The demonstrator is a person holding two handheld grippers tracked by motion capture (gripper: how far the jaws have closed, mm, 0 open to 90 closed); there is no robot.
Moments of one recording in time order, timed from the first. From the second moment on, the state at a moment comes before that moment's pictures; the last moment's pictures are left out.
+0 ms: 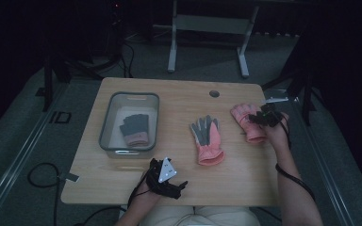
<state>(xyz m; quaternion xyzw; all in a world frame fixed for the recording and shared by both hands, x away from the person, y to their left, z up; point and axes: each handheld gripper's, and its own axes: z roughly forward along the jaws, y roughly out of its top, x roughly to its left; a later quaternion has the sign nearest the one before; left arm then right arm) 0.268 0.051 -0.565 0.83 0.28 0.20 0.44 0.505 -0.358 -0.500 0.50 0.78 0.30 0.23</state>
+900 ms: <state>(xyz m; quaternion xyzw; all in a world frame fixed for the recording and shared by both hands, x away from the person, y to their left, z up) 0.269 0.051 -0.566 0.83 0.28 0.20 0.44 0.476 -0.335 -0.463 0.52 0.76 0.29 0.26</state>
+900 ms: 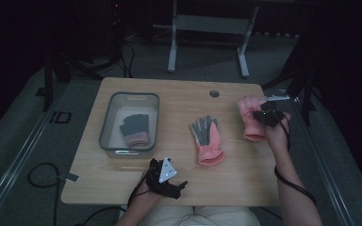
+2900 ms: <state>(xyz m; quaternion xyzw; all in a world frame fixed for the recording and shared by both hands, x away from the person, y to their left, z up) 0.270 0.049 -0.567 0.84 0.28 0.21 0.42 0.407 -0.339 -0.504 0.50 0.80 0.25 0.22</state>
